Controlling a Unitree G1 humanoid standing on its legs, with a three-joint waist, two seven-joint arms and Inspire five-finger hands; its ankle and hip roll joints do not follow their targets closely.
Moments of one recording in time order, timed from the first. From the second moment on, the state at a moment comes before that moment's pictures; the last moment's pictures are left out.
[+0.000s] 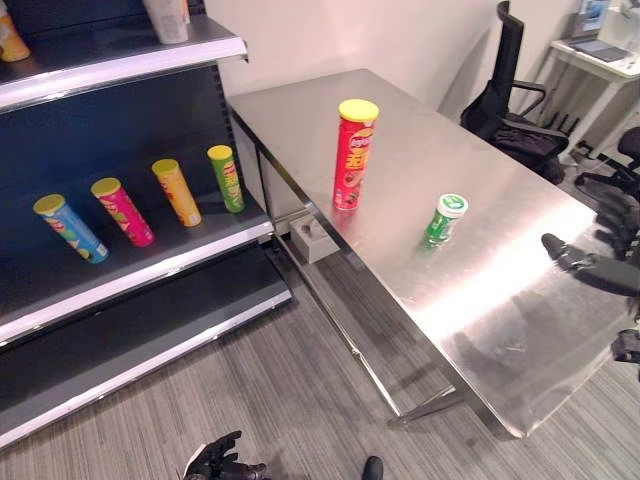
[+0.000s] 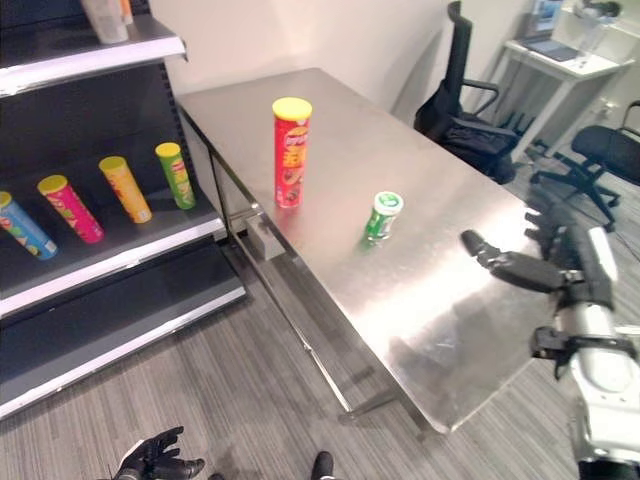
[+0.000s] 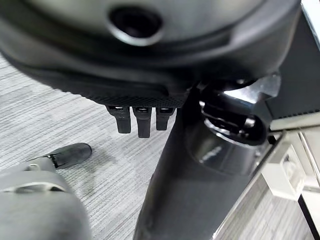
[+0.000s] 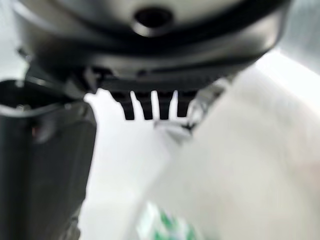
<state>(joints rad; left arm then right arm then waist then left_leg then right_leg) 0.21 0.30 -0.12 0.82 -0.20 -0.03 -0.07 0.04 -0.88 -0.24 0.19 0.44 -0.14 0.05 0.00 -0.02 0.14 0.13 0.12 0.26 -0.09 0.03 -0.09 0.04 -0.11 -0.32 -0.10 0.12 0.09</state>
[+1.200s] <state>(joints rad) 0.18 0.32 -0.13 0.78 -0.20 -0.05 -0.03 -0.34 -0.92 -0.04 0.54 0.20 -0.12 -0.18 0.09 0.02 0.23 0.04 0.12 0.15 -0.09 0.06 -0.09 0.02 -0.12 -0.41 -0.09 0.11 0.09</state>
